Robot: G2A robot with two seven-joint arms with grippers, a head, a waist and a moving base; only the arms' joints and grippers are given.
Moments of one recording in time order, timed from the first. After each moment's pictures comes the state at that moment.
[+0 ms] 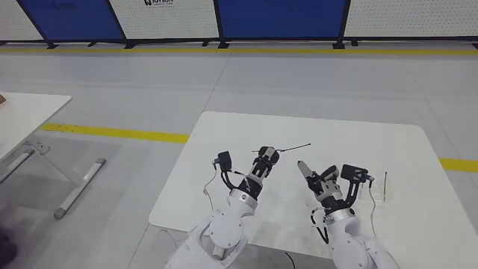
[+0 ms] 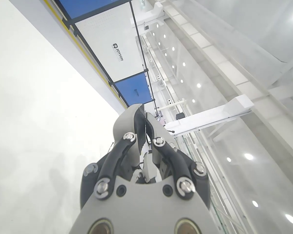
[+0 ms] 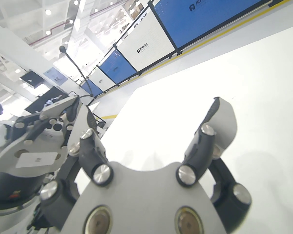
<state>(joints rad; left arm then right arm) 1.55 -1.36 -1.08 -1.81 0.01 -0.01 0.20 -1.54 -1.38 1.16 -1.70 -0.81 -0.01 0.03</state>
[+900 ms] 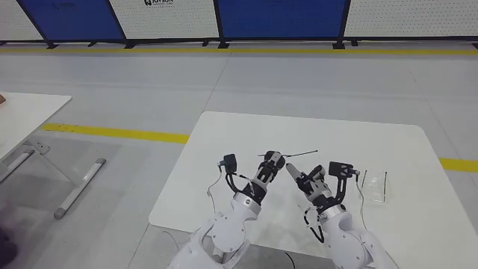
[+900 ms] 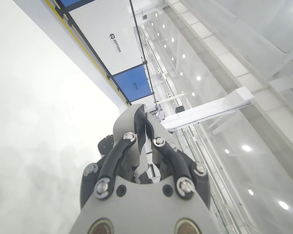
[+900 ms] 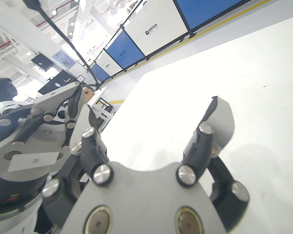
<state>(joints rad) 1.55 -1.36 -1.06 -1.80 0.06 -0.03 0.17 -1.50 -1.39 1.13 -1.67 -0.73 -0.05 0.12</state>
